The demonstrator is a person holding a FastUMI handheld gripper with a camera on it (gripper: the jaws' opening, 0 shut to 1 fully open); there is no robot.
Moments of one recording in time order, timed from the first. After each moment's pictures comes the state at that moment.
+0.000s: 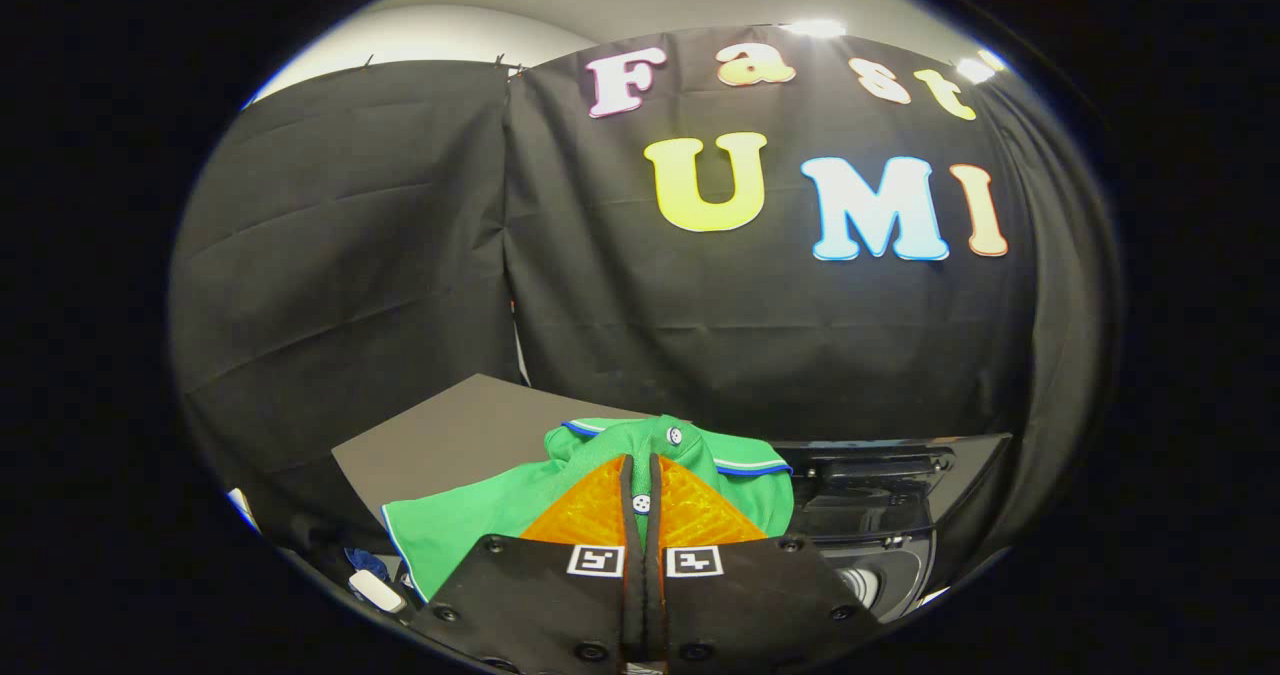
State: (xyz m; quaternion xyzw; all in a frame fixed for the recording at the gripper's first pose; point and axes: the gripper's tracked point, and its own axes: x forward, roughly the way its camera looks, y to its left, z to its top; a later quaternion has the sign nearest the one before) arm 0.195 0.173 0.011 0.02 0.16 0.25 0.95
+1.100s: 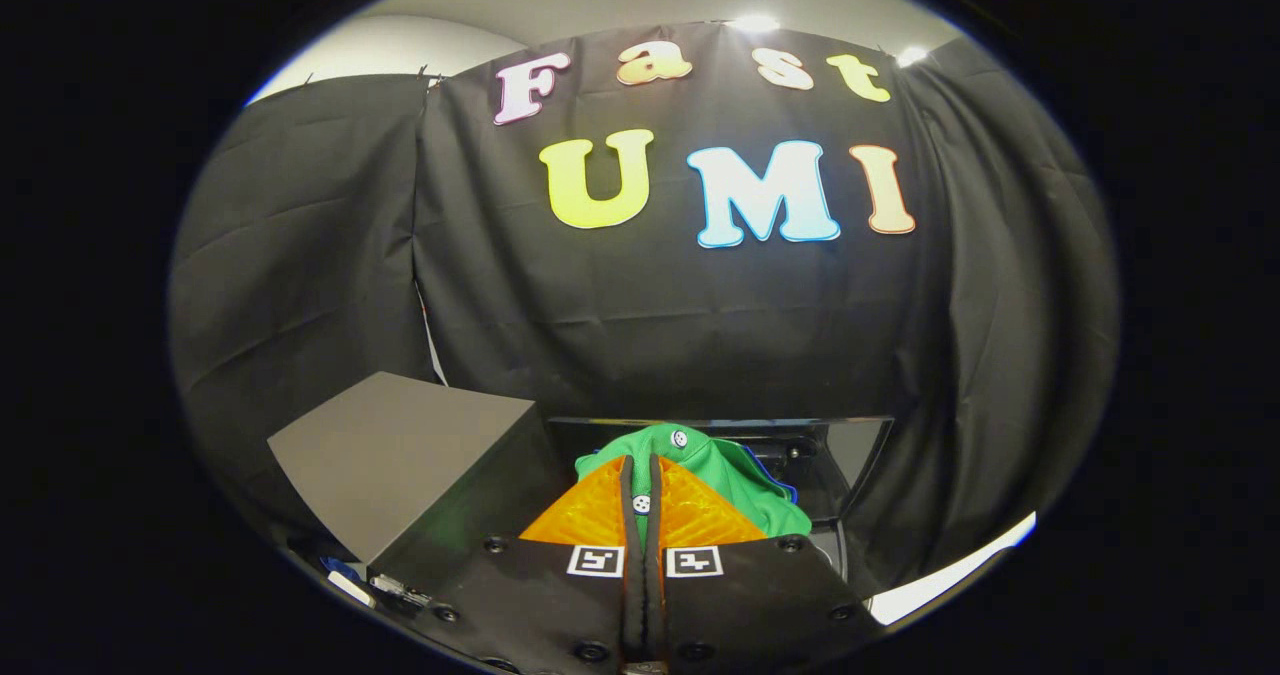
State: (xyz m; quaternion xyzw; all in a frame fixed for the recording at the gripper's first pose) arm 0.222 0.036 -0.020 0.02 0.18 0.16 0.97
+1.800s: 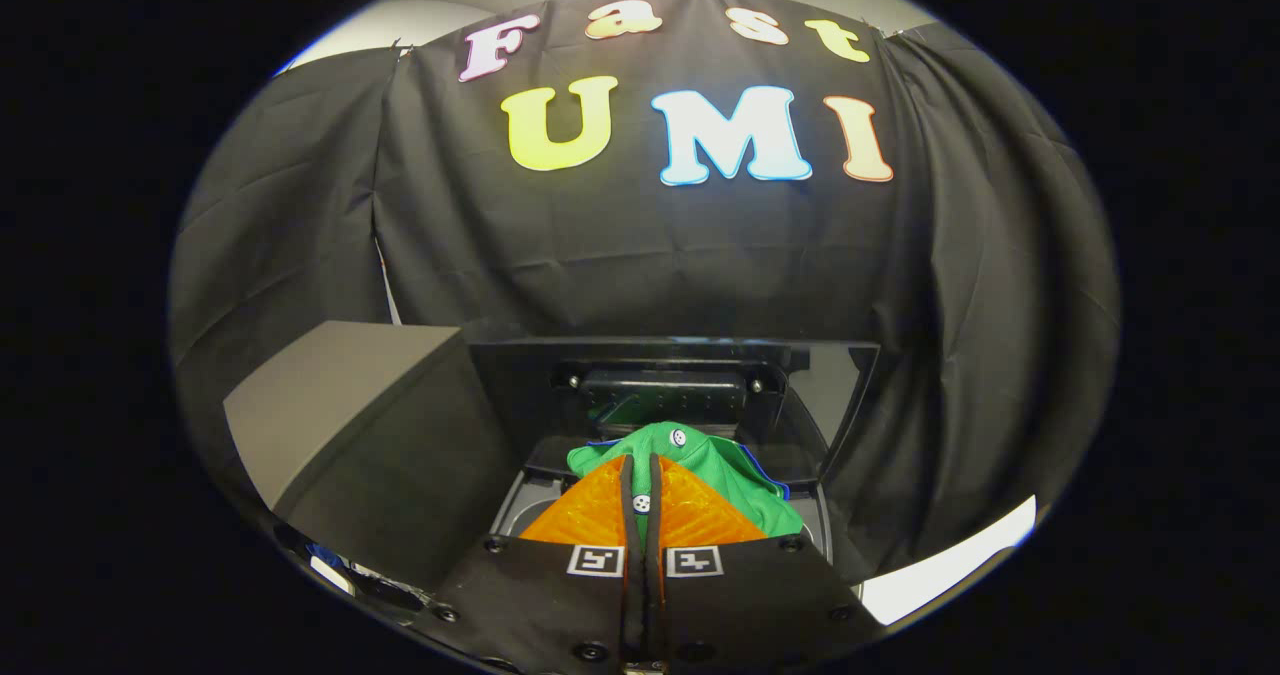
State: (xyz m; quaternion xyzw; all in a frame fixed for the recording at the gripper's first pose) arm 0.240 -0.003 -0.114 0.01 0.25 0.13 0.96
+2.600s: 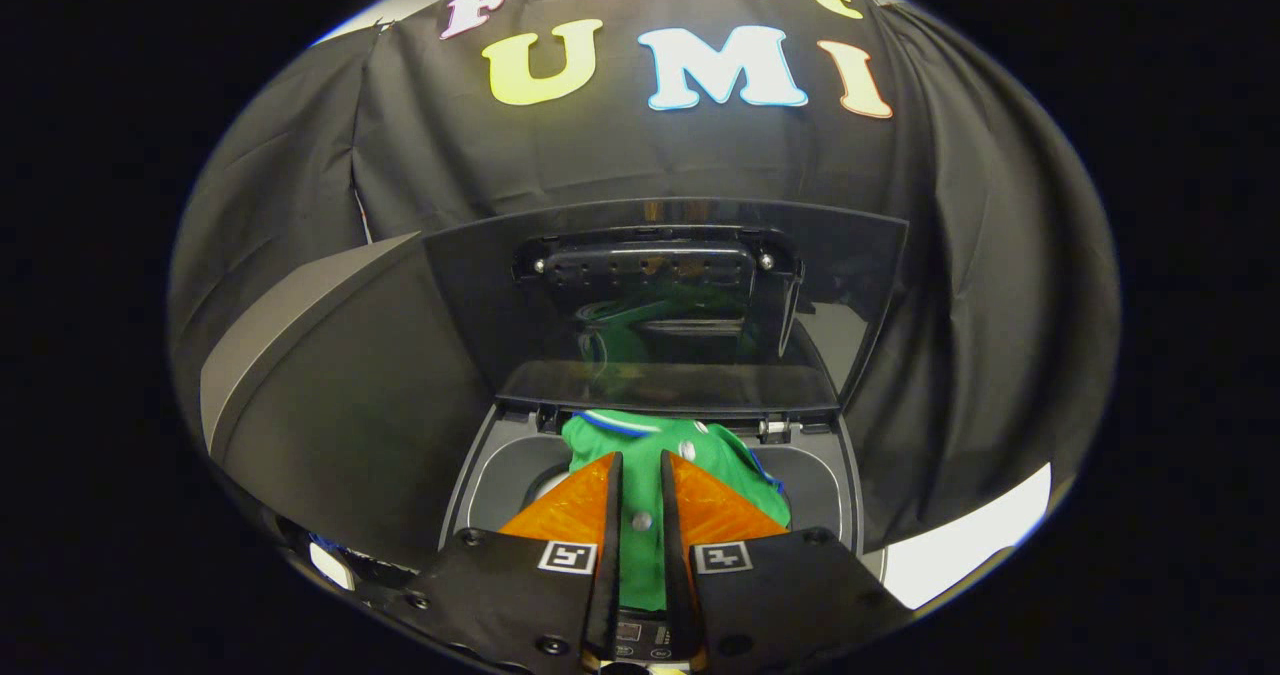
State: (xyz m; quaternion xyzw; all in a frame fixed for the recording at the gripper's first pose) arm 0.231 -0.005 -0.179 0.01 0.31 0.12 0.94
